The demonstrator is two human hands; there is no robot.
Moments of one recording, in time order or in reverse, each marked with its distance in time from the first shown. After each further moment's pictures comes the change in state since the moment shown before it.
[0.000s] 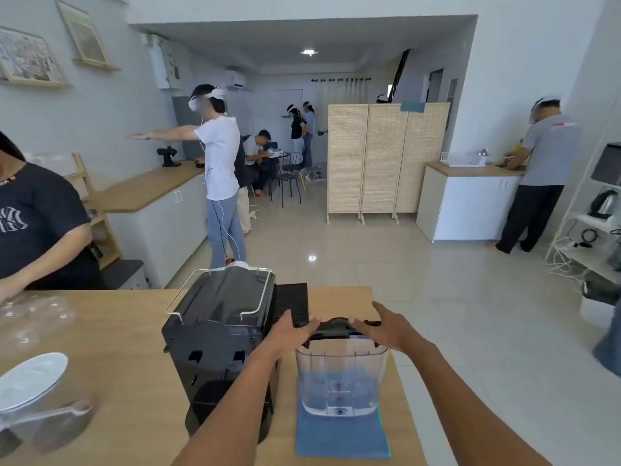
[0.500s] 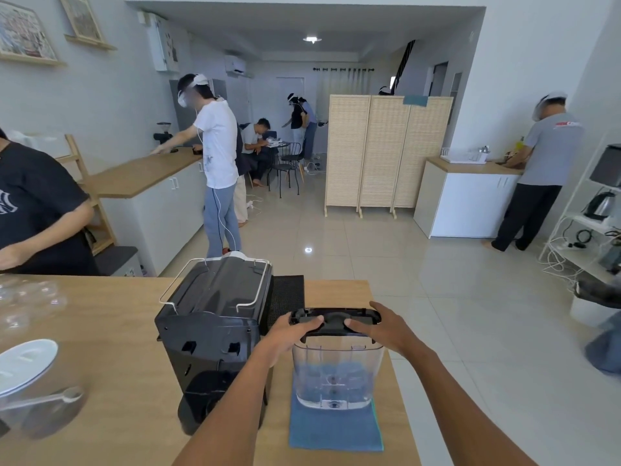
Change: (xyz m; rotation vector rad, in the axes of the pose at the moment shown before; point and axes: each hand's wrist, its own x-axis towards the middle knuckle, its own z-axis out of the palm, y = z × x) left_hand -0.003 -0.004 0.012 -0.338 -0.040 -0.043; right_hand 0.011 0.018 0.013 0.235 0.035 0.005
